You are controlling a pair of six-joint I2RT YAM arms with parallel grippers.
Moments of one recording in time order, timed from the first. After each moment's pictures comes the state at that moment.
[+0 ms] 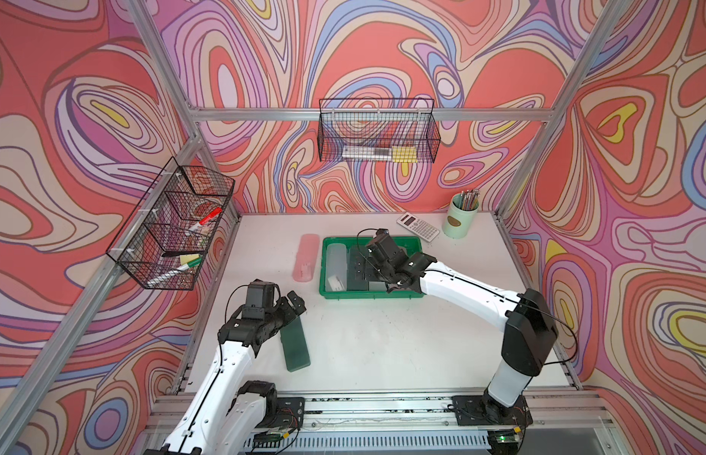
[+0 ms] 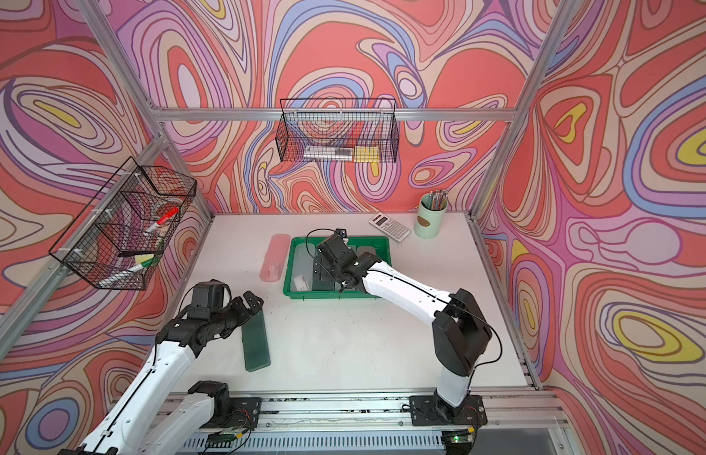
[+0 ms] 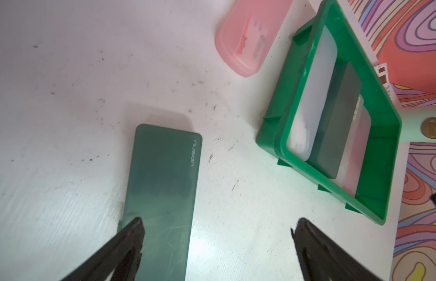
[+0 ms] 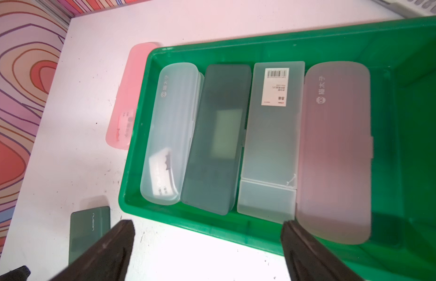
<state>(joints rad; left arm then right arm) -0.10 0.82 0.61 -0.71 0.10 -0.74 0.78 1.72 1.43 -0.55 0.20 0.65</state>
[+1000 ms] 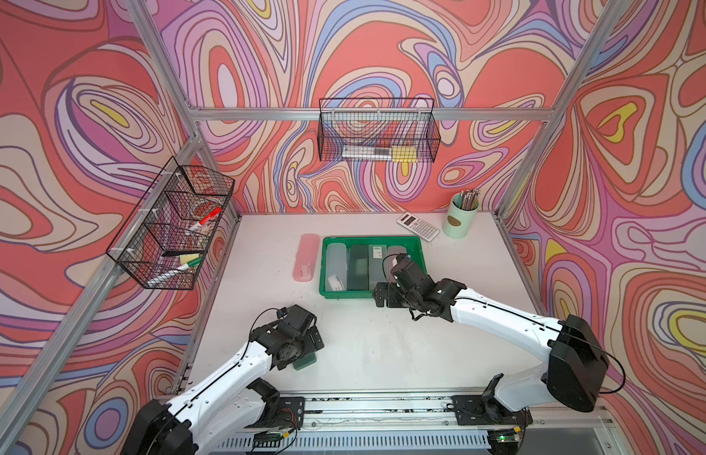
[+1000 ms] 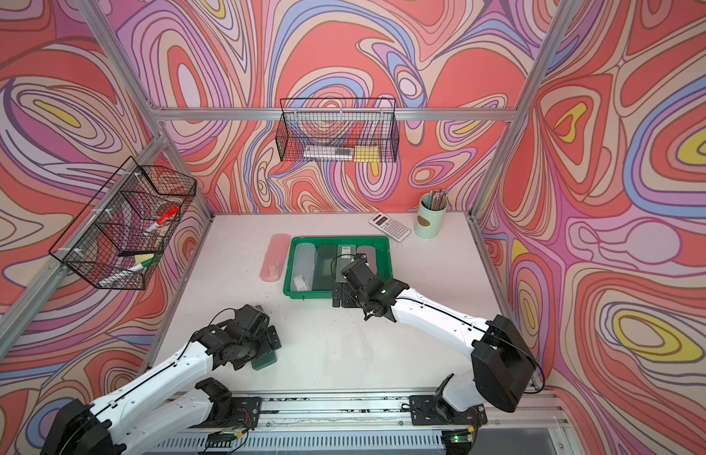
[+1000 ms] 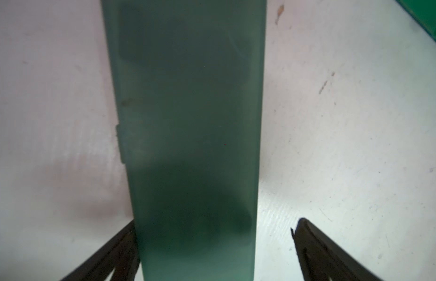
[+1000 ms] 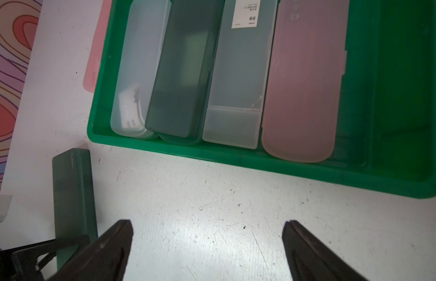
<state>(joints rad) -0.55 0.96 0.46 -0.75 -0.07 -0.99 0.78 1.45 1.05 -0.48 0.11 0.66</state>
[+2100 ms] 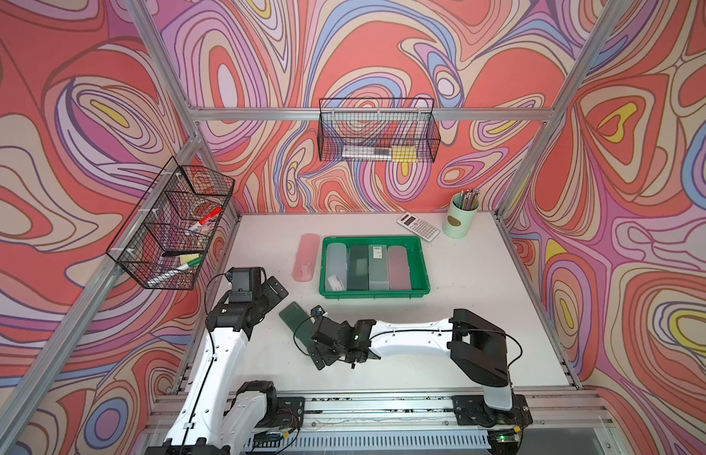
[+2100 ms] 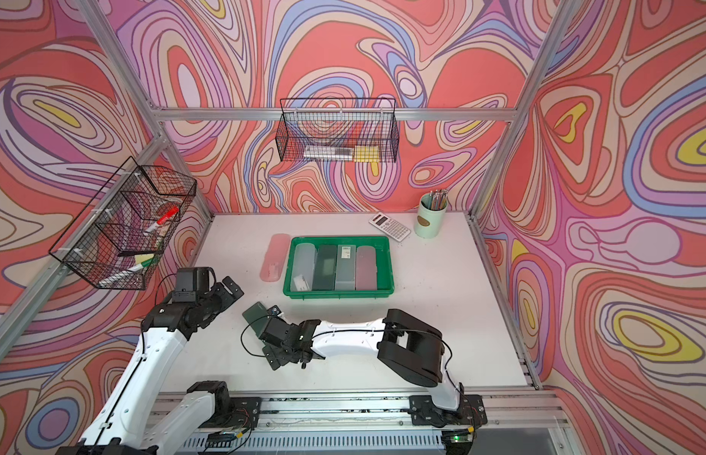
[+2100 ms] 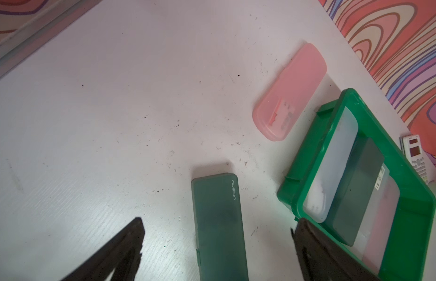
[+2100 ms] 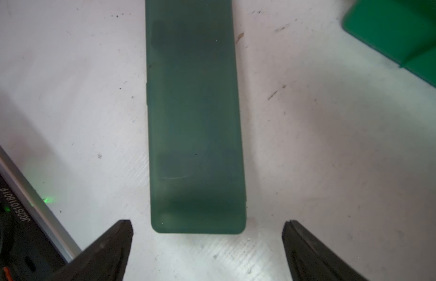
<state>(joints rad) 0.03 0.92 0.81 -0.79 -0.06 -0.71 1.27 2.01 1.40 -0.42 0.17 0.54</state>
